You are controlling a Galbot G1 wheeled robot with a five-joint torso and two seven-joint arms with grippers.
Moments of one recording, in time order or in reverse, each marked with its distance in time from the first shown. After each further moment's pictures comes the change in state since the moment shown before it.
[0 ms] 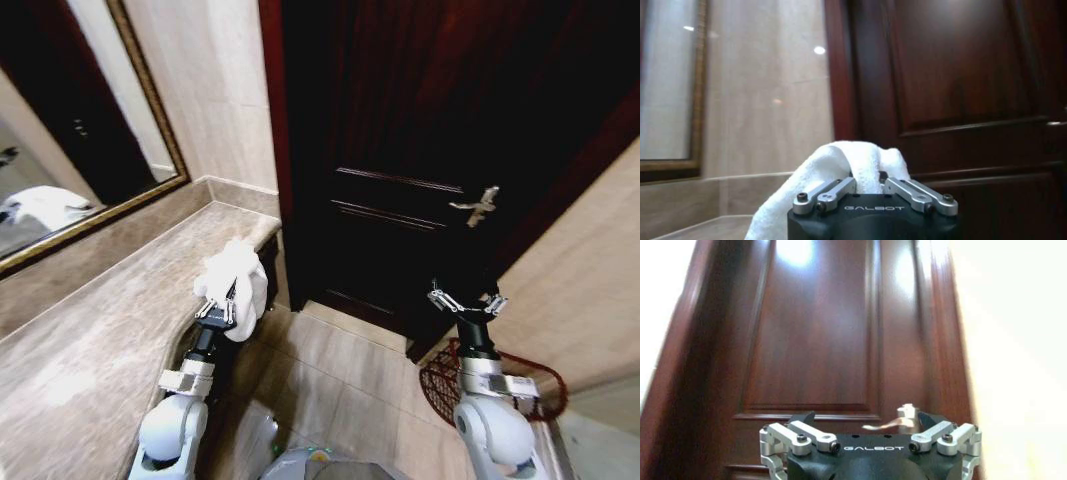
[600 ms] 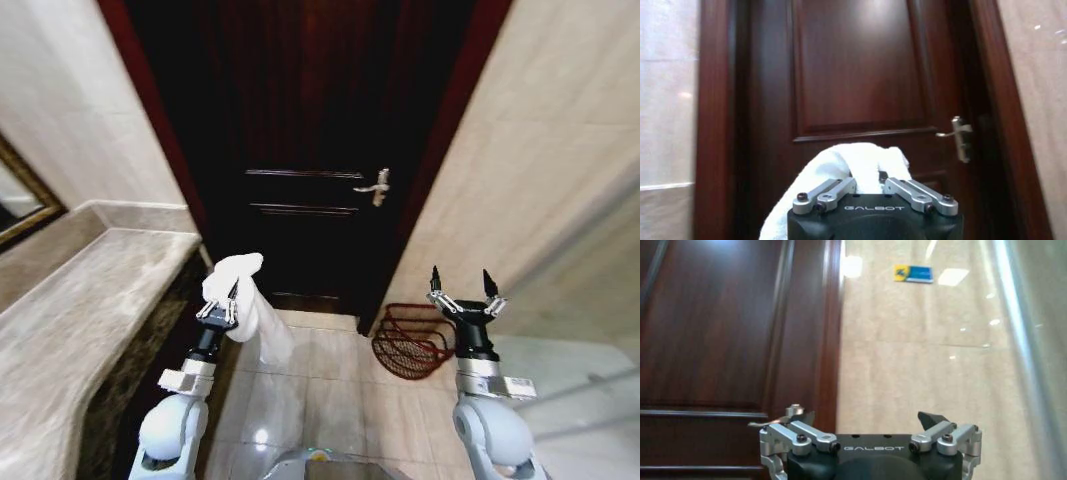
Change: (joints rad) left arm -0.001 0.001 0.001 0.001 -0.001 -0.001 0.010; right arm -0.003 0.005 -0.005 -0.004 0.002 0.011 -0.003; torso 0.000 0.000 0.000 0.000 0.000
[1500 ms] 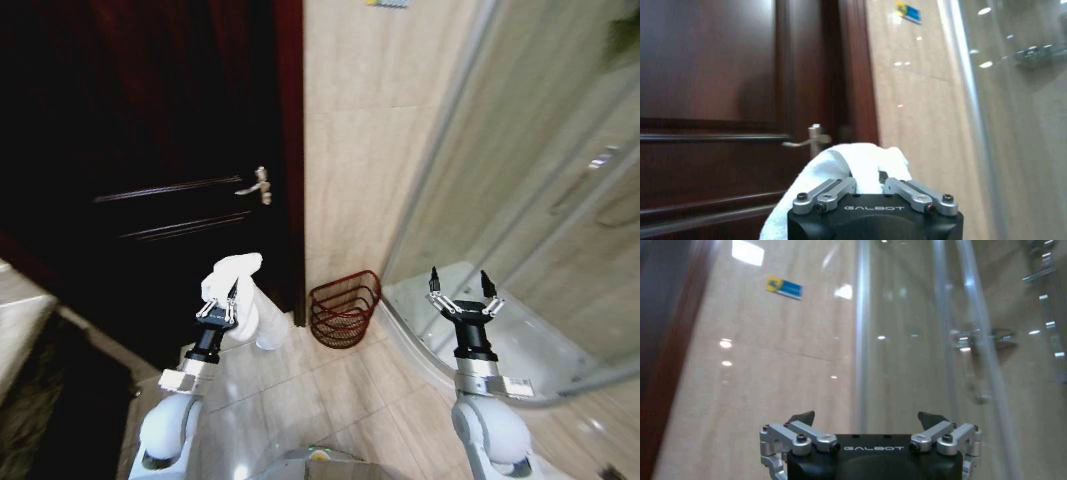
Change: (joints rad) left arm -0.004 -0.002 -0.001 0.006 -0.005 -0.005 0.003; right arm 0.005 0.004 0.000 -0.018 0.005 0.010 -0.007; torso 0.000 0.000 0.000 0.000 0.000
